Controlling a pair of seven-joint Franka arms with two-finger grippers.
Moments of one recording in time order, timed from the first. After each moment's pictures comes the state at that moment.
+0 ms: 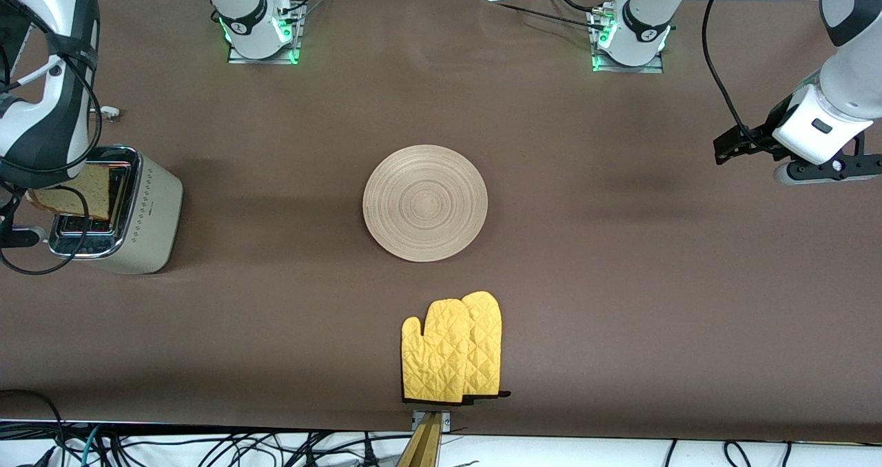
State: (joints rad) left arm 0.03 0.00 -0.08 -1.76 0.05 1.66 -0.15; right arm 0.39 0.53 -0.68 -1.34 -0.21 1.46 -0.31
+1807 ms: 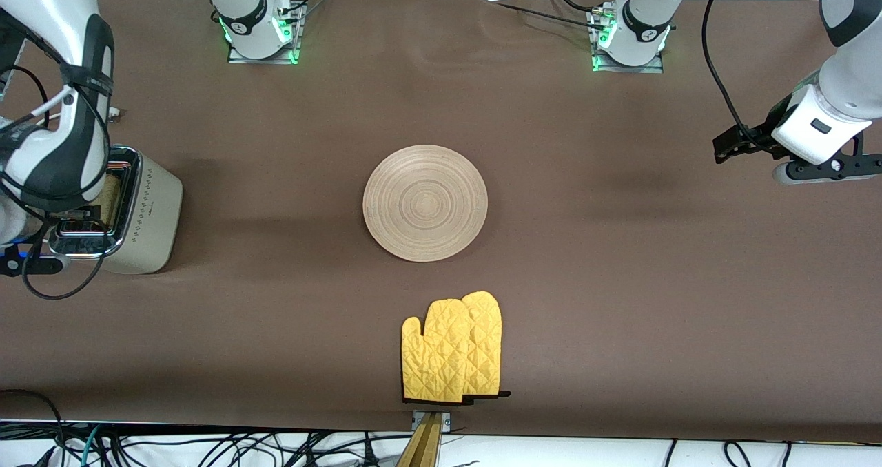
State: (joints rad) left arm 0.03 0.00 -0.08 -1.76 0.05 1.66 -0.15; right arm 0.37 0.59 -0.66 -1.32 -0.02 1.57 -0.24
